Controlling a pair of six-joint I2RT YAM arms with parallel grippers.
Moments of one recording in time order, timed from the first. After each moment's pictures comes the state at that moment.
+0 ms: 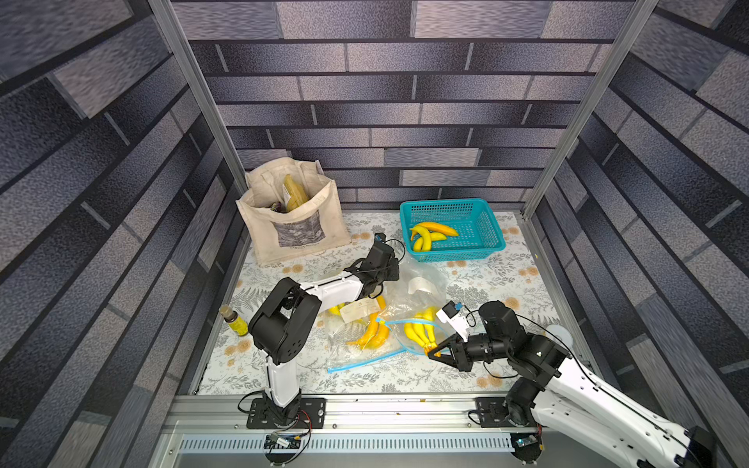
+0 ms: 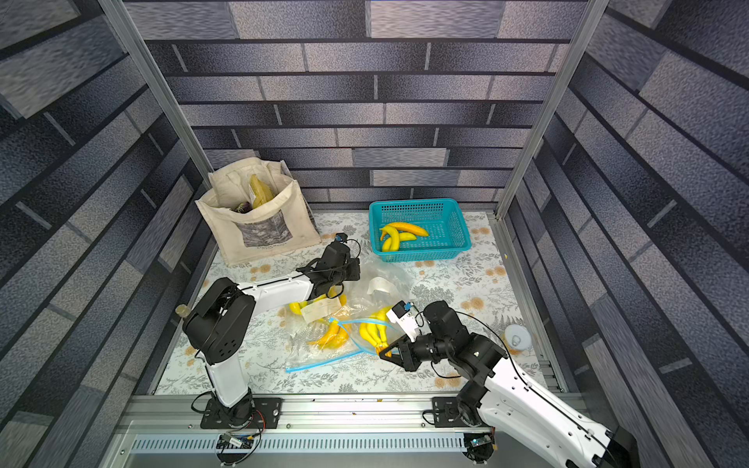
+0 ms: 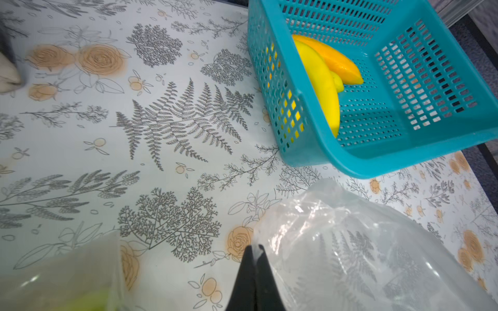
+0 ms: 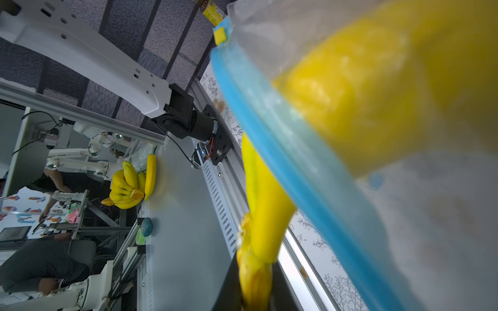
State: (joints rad) left arm -0.63 1.84 1.13 0.06 -0.12 -0.51; right arm 0.77 0.68 0.53 -0.51 -0.73 0.44
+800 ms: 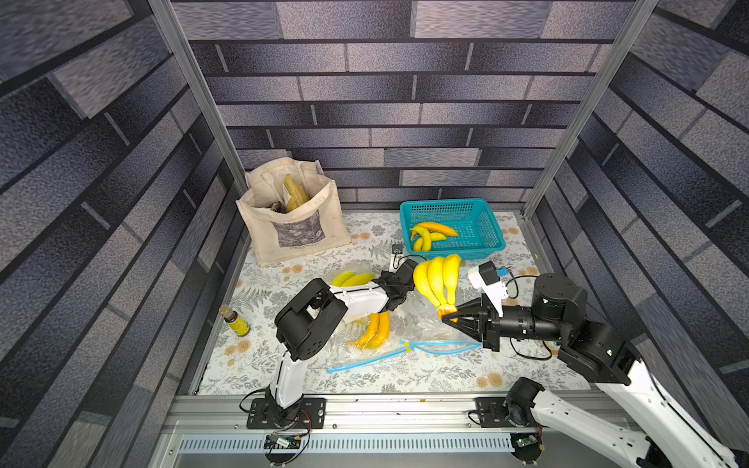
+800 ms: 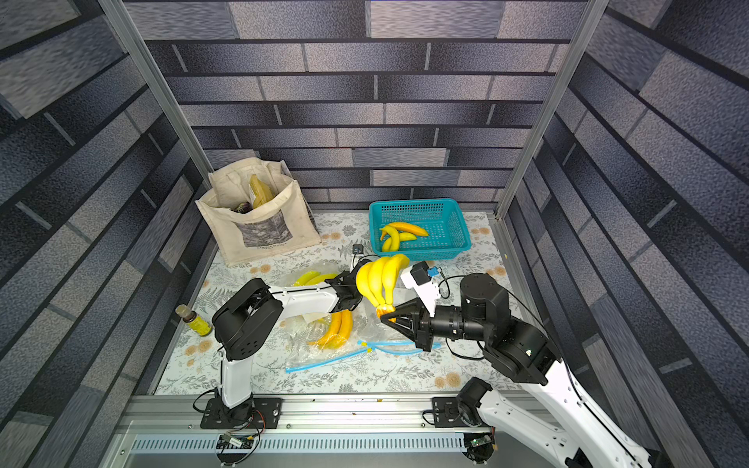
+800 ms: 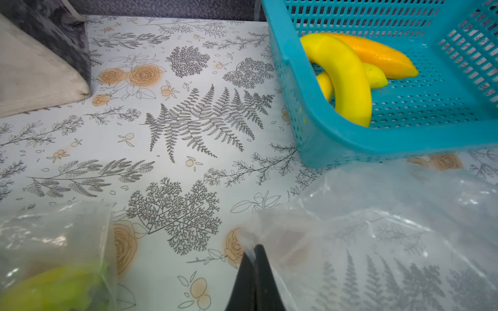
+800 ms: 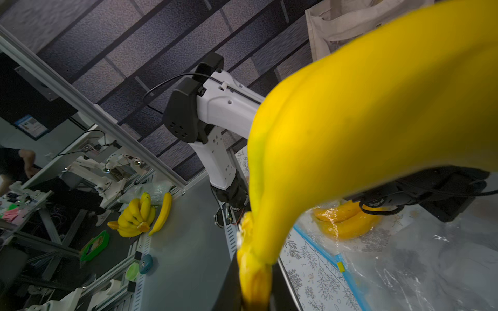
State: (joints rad) left arm -0.83 2.00 1.24 0.04 -0.54 -0.55; right arm 0.76 0.76 1.10 -0.68 -0.53 0.27
